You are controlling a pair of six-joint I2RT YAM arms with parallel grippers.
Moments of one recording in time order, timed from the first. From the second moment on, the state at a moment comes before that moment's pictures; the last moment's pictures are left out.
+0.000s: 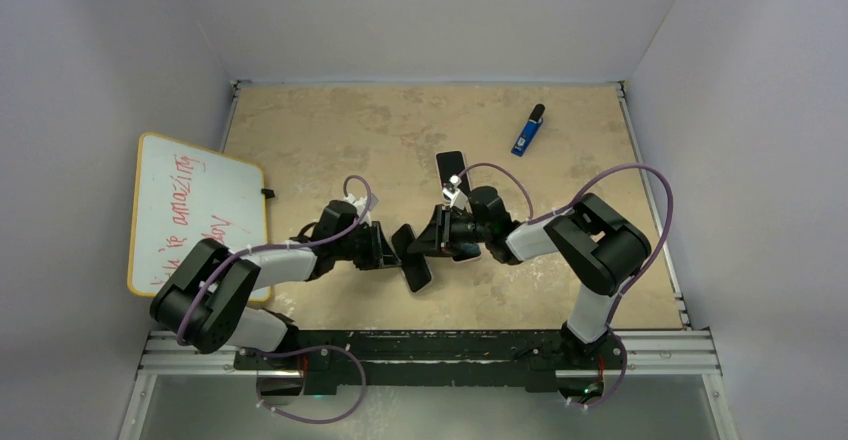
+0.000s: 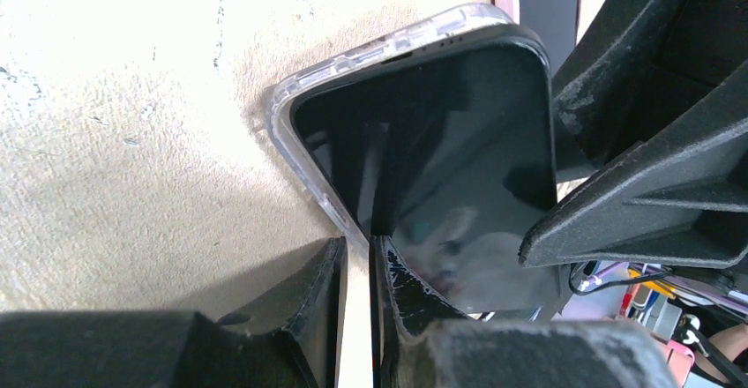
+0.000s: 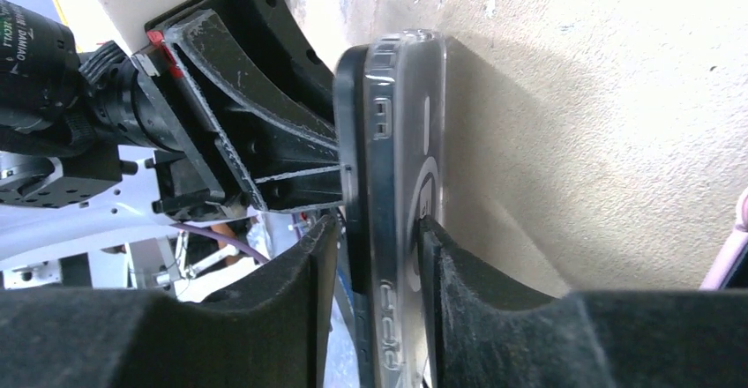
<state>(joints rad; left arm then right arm) -0.51 1.40 0.39 0.22 0.44 -0.74 0.66 1.79 0.61 0.66 -0.70 1.03</state>
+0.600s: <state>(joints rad) -0.51 1.40 0.39 0.22 0.45 -0.74 0.66 1.76 0.61 0.58 -0.65 0.97</state>
